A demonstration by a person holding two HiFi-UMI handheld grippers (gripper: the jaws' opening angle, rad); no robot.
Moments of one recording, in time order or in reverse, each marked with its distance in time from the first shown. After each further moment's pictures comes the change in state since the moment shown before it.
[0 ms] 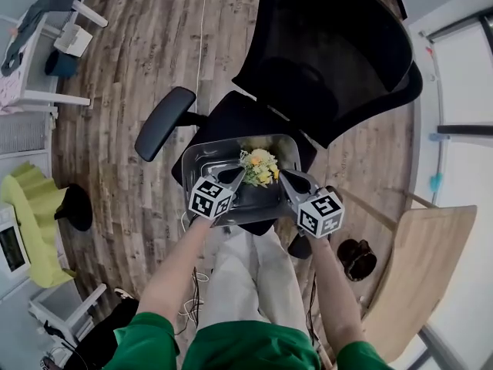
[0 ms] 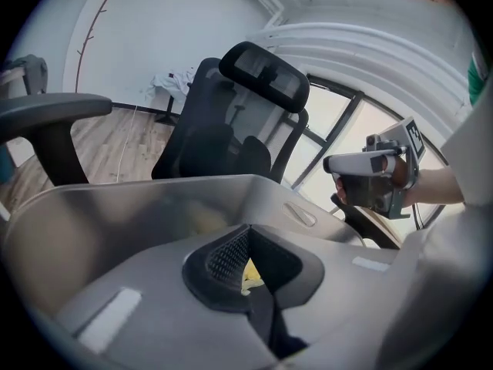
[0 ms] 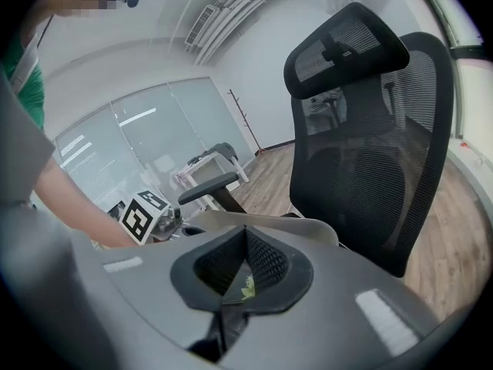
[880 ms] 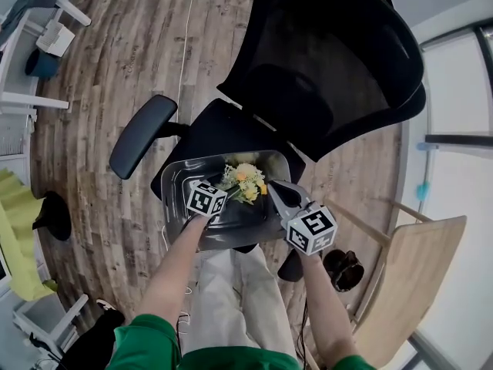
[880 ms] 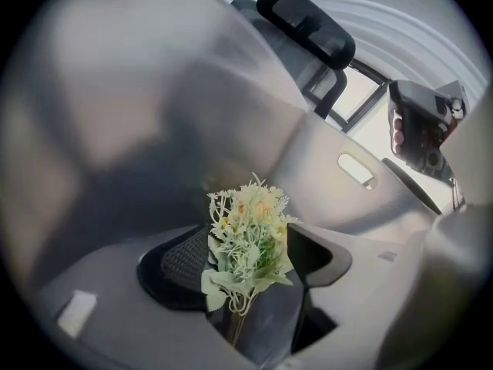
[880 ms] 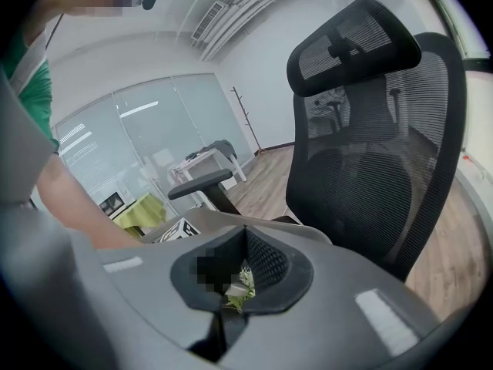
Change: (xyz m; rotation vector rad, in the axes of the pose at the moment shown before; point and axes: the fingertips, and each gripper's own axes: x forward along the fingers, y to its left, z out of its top) left arm 0.087 0.059 -0.086 -0.119 0.214 0.021; right arm 0.025 -0.016 0.002 -0.057 0.002 -0.020
